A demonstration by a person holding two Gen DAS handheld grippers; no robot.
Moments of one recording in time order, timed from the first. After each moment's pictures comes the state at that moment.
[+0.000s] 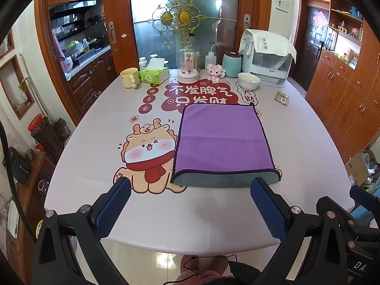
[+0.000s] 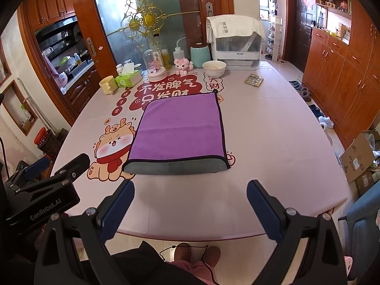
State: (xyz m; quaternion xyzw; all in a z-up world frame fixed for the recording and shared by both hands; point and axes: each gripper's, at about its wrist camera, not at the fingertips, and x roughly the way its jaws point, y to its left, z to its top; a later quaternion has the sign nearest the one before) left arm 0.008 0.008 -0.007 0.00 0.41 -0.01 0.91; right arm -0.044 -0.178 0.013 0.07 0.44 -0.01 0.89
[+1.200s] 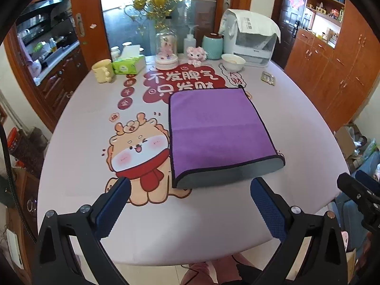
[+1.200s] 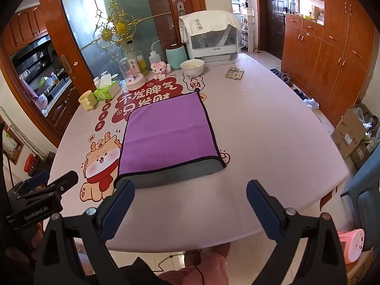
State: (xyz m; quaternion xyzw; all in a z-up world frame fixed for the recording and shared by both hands) left arm 0.071 0.049 -0.036 0.03 0.46 -0.11 0.88; right arm -0.028 -0.174 -0.001 0.12 0.44 -0.08 0.89
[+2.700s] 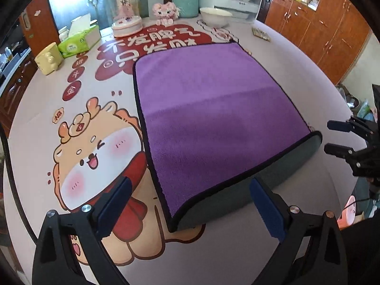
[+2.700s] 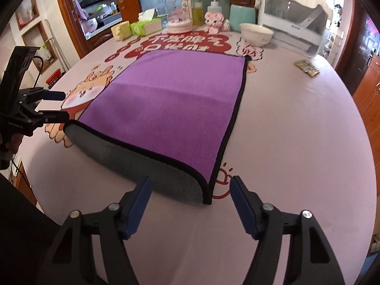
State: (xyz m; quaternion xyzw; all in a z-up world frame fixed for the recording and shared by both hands) left arm 0.183 0.029 -0.177 0.08 0.52 -0.21 0.82; right arm 0.091 -0.243 -0.164 -0.04 0.50 0.15 0.85
